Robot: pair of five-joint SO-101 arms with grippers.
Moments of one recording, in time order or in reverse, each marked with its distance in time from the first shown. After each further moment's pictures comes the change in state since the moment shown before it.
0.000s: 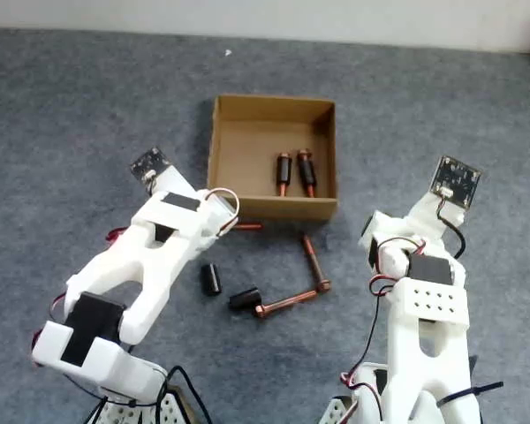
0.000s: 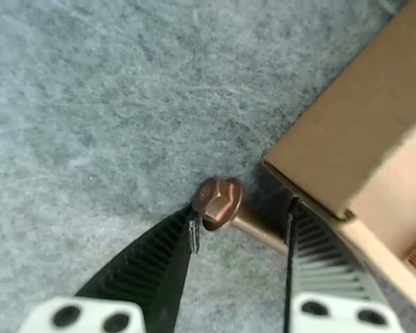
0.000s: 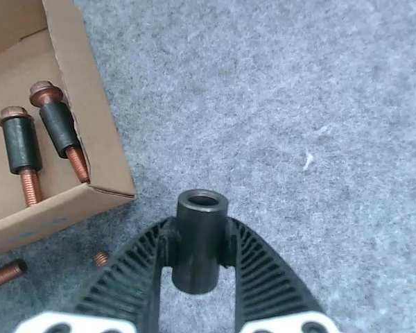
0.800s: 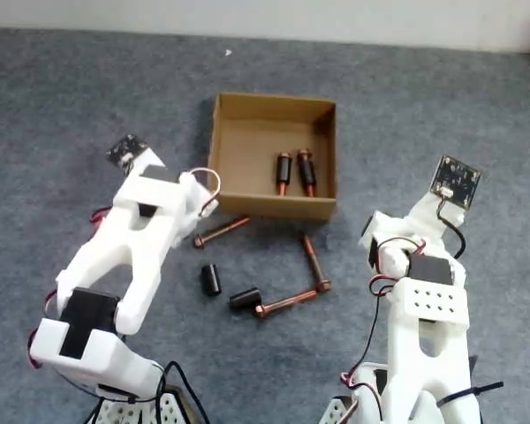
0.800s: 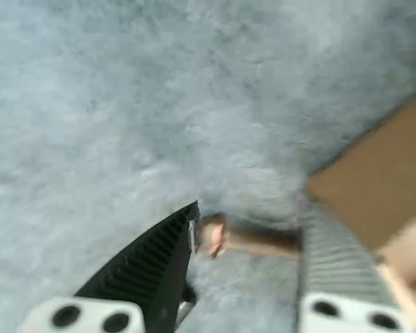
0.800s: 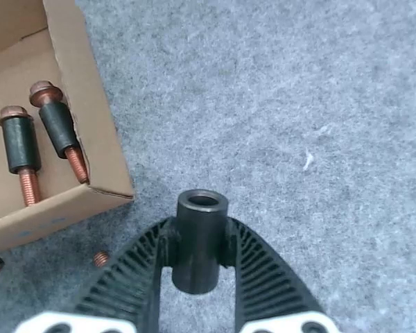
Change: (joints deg) left arm -3.5 0.5 -12.1 18.8 0.0; right arm 0.0 0.0 0.0 0.0 0.0
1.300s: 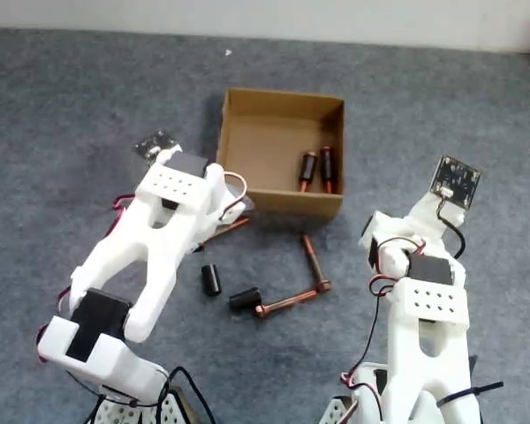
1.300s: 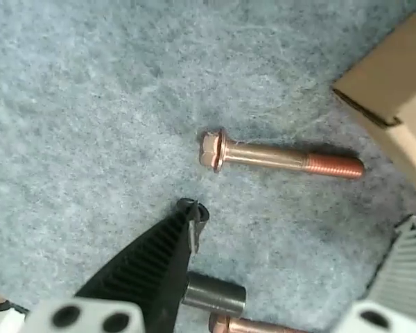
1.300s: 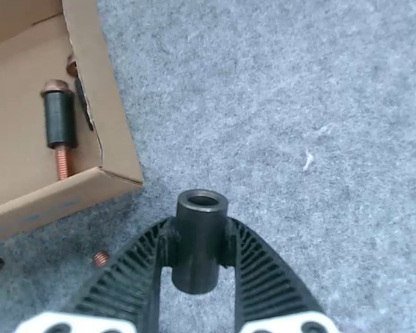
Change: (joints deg) left arm 7.6 0.2 -8.4 16.8 0.1; right arm 0.0 0.0 0.0 0.0 0.0
